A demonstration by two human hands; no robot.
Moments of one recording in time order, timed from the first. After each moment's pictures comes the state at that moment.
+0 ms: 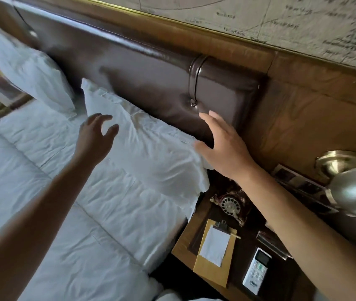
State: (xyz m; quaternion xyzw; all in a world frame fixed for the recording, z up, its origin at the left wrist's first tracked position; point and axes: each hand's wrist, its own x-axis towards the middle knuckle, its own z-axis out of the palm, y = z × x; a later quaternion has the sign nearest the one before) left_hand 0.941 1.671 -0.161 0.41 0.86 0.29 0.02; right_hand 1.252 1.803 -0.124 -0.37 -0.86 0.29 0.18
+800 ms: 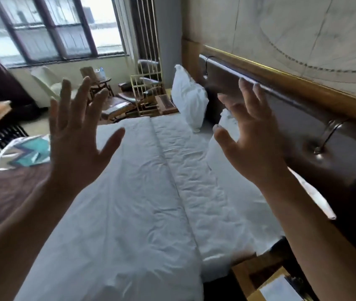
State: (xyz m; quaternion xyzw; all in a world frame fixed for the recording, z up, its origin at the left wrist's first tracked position) left_hand 1.079 1.229 0.009 0.31 0.83 0.14 -0.45; right_hand 1.207 1.534 0.023 -0.04 -0.92 0.18 0.35
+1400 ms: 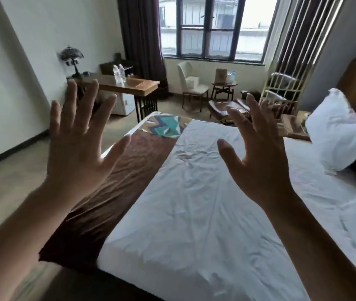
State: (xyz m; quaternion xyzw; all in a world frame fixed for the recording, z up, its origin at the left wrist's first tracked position) left_hand 1.191 0.807 0.017 0.02 0.90 -0.02 -0.43; right_hand 1.113 1.127 0.015 0.24 -0.88 0.25 0.33
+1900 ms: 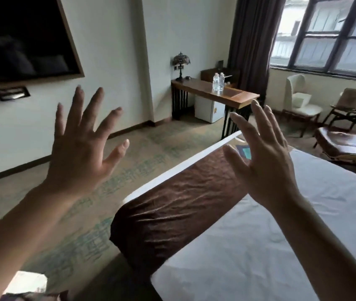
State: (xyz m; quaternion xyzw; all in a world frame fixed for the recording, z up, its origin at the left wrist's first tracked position) left_hand 1.210 0.579 0.021 -0.21 0.89 -0.15 -0.38; right_hand 0.979 0.838 0.012 0.46 -0.79 0.33 0.24
